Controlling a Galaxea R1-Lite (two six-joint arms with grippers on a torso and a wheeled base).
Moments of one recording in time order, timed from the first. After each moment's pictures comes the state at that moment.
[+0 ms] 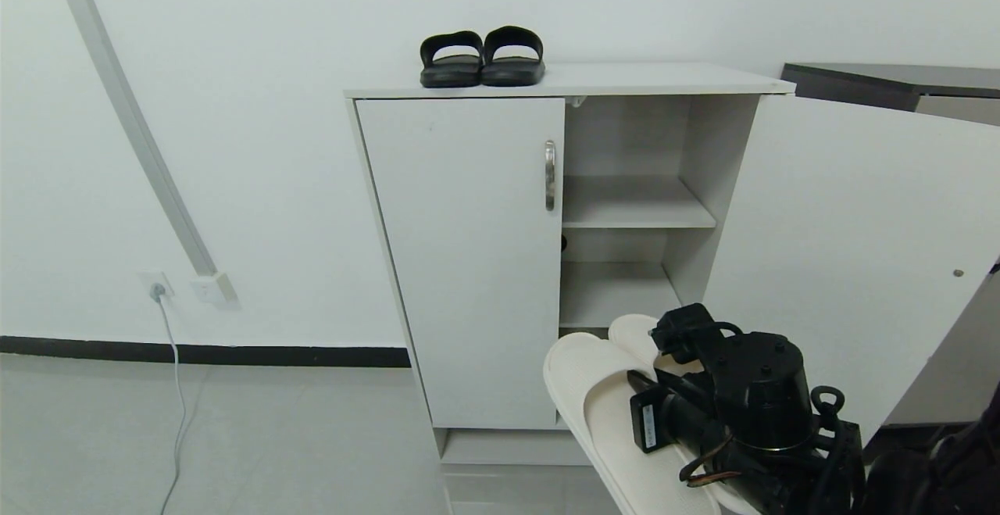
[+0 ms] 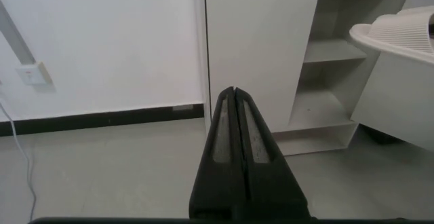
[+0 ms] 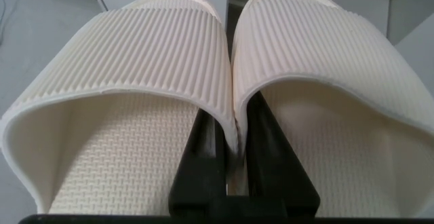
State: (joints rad) left arm 0.00 0.00 0.00 0.00 -0.09 0.02; right arm 0.81 1.86 -0.55 -0.94 -0.42 0.18
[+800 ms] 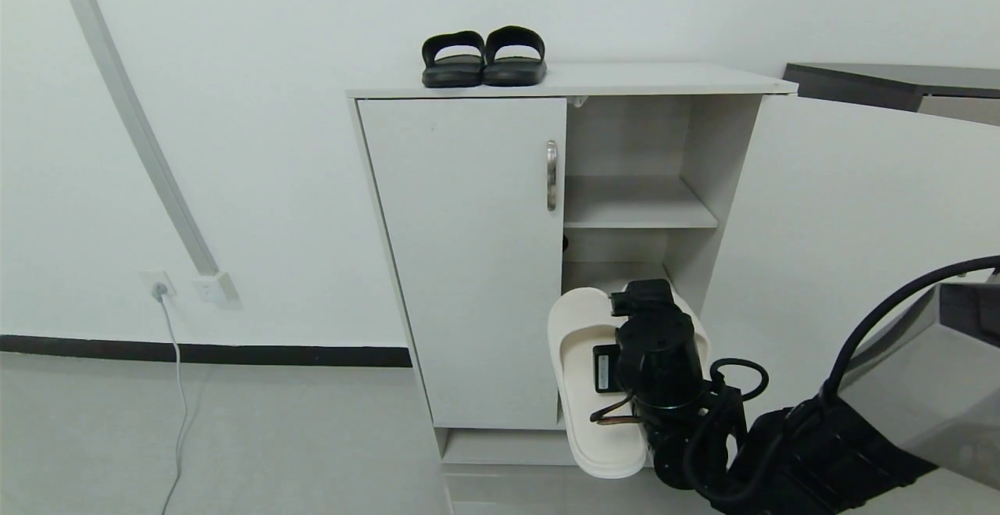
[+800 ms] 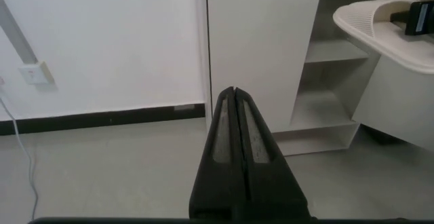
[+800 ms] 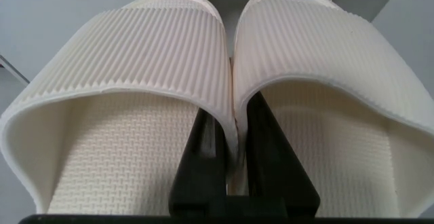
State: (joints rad) left arm 0.00 0.00 0.00 0.00 -0.10 0.02; right arm 0.83 2.08 -0.83 -0.94 -0.78 0.22
